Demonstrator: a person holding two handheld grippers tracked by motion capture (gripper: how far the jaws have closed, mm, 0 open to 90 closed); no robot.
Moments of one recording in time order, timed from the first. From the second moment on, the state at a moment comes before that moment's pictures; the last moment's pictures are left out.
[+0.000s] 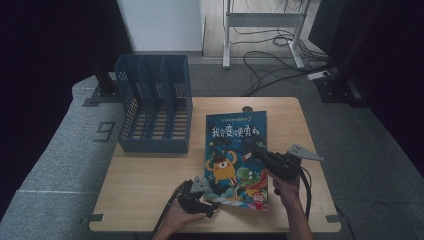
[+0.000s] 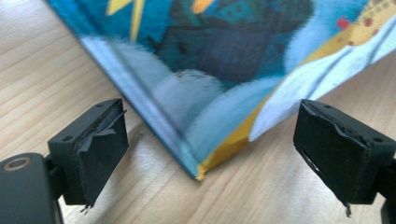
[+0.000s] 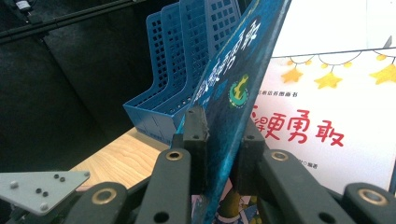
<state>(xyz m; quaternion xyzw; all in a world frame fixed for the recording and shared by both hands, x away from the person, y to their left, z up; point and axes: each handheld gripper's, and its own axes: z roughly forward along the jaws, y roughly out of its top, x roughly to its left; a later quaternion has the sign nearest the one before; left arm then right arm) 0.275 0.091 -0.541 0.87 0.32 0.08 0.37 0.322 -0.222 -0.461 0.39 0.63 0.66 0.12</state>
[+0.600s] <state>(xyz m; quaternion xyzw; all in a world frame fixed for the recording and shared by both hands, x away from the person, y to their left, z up) 0.274 0.085 -0.547 0.87 0.33 0.10 0.36 0.315 -0.217 -0.455 0.37 0.64 0.66 0.13</state>
